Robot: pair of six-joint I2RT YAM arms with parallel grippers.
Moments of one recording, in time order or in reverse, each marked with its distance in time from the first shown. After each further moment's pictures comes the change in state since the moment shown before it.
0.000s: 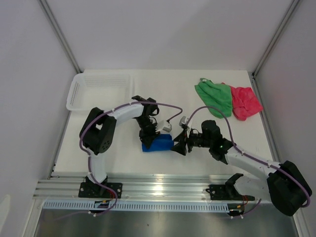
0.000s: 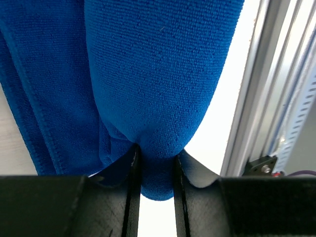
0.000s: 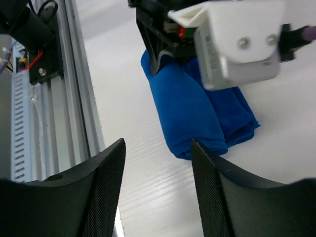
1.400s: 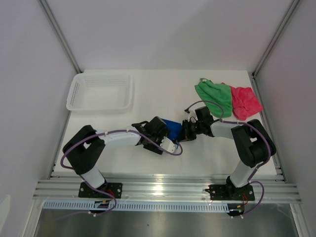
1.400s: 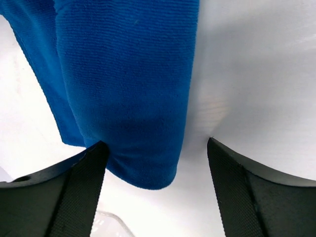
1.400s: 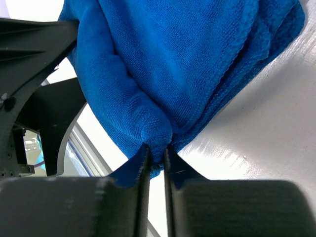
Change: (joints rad) left arm -0.257 -0.296 -0.470 0.802 -0.524 0.236; right arm -0.210 0.618 0.299 -0.232 -0.039 0.453
